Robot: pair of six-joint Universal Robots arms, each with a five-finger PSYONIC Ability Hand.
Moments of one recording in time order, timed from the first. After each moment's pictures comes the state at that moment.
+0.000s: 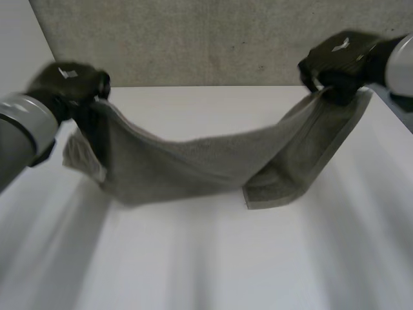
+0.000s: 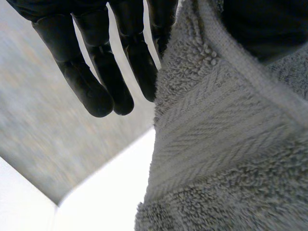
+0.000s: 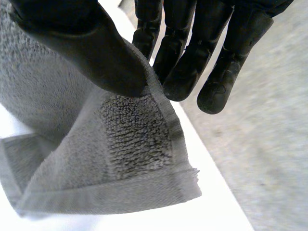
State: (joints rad) left arm 4.39 -1.74 -1.34 2.92 -1.51 3.47; right arm 1.82 -1.07 0.57 0.90 1.16 2.41; left_hand 1.40 1.49 1.53 1.51 1.47; right_hand 1.33 1.32 1.33 1.33 1.17
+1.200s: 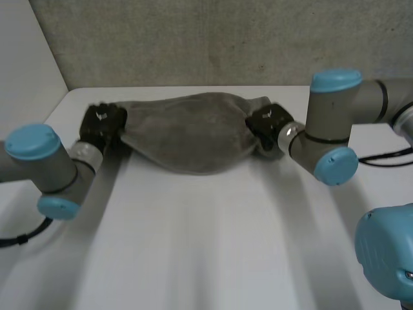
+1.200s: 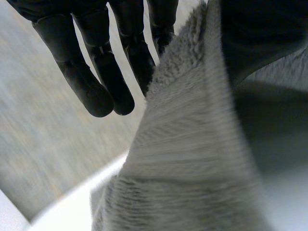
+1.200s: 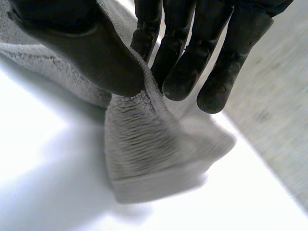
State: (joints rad) left arm 4.50 -2.35 -1.34 3.70 -1.37 3.41; right arm 2.01 -0.49 0.45 0.39 1.38 2.59; left_hand 1.41 1.49 1.53 1.51 1.48; right_hand 1.33 1.33 1.34 1.34 1.17
